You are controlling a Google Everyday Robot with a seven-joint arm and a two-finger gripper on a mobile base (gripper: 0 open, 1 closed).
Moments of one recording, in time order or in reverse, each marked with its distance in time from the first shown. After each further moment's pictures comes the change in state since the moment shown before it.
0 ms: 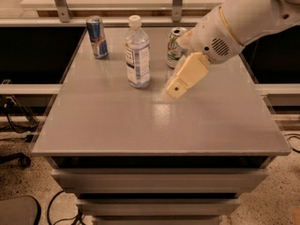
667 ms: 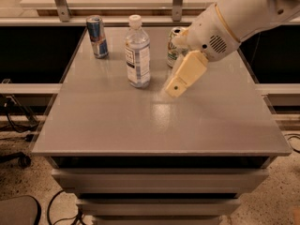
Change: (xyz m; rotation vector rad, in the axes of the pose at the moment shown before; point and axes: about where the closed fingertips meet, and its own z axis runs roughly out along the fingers) arm -0.003 0.002 0.000 -0.048 0.003 -0.040
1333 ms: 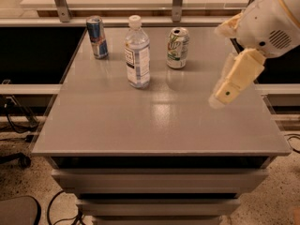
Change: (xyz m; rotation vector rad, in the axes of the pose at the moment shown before) arm 0.048 0.013 -0.081 0.142 0.163 -0.050
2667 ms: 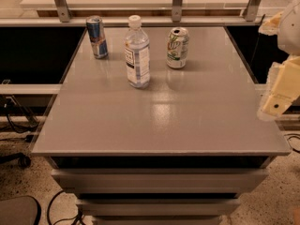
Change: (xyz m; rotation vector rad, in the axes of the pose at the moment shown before) arm 0.065 0.005 -0.052 0.132 0.360 -0.020
